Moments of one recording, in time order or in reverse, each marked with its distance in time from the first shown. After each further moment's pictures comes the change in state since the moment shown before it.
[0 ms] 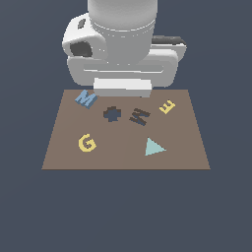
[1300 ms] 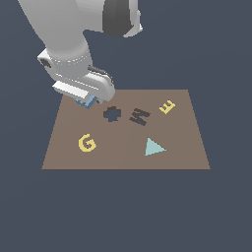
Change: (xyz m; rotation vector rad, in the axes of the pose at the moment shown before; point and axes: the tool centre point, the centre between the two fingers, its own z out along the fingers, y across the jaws) arm -0.064 0.124 0.097 0.010 0.020 0.399
